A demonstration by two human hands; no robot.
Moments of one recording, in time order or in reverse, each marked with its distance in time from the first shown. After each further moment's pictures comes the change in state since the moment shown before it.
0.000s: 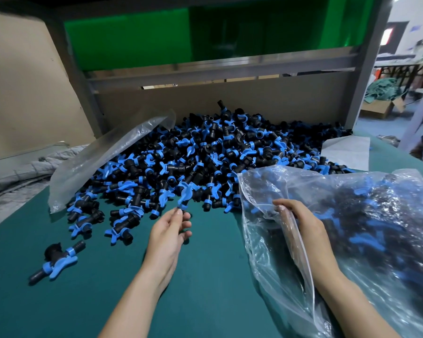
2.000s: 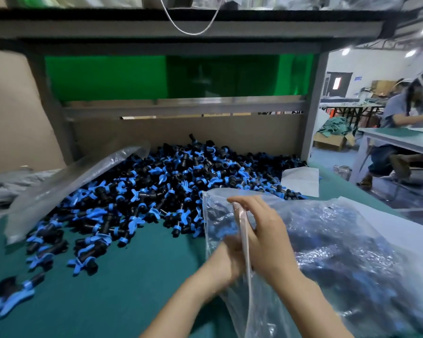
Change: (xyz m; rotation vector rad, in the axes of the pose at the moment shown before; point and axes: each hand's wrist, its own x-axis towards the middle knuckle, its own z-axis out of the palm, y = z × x) left_hand -0.071 0.020 0.141 0.459 -0.672 -0.012; right_hand 0.017 -0.078 -0.028 -0.101 0.125 -0.312
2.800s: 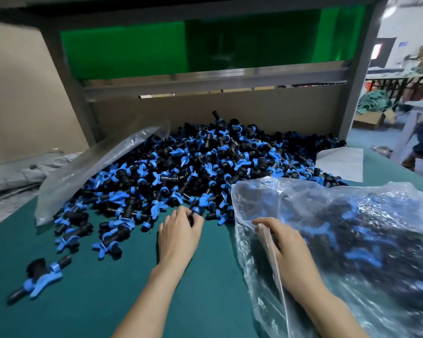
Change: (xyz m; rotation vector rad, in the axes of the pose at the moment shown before) left_hand 0.036 -0.097 -0.129 0.836 0.743 -0.067; right_hand -0.038 0.062 0.050 -0.076 -0.236 0.242
